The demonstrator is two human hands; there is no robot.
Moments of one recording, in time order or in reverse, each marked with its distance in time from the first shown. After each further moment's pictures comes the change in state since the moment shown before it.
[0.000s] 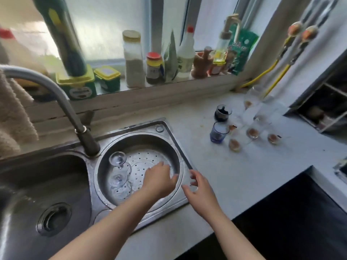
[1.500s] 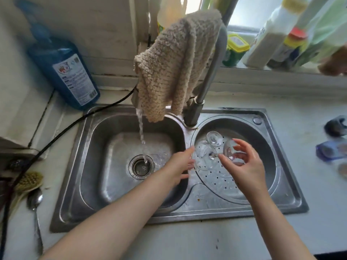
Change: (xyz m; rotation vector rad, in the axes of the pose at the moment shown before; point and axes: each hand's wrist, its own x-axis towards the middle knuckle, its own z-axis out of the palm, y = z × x) left_hand -0.066 -0.238 -0.025 -1.588 -0.172 -0.620; right_hand 0.003 -0.165 0.151 0.122 0.027 -0.235
